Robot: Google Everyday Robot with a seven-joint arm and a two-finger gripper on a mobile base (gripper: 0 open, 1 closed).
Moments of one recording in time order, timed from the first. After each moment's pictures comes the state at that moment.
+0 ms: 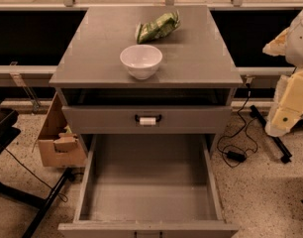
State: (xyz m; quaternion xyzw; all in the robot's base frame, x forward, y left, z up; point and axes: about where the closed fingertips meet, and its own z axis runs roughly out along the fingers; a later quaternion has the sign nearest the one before) arm 0.438 -0.217 0.976 -0.60 0.78 -0.03 0.16
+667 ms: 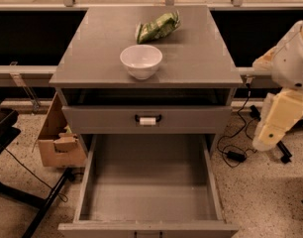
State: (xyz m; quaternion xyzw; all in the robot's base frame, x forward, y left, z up) arm 0.433 -0.205 0.949 -0.61 0.78 -0.03 0.16
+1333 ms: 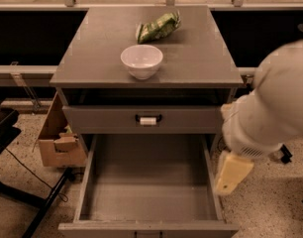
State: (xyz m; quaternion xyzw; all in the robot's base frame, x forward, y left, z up) arm 0.411 -0.162 0.852 -0.61 0.77 -0.08 0.17
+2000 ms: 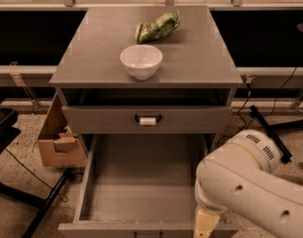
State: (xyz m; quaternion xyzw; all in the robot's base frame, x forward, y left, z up) arm 0.374 -0.141 0.673 -0.61 0.79 -0.07 0.09
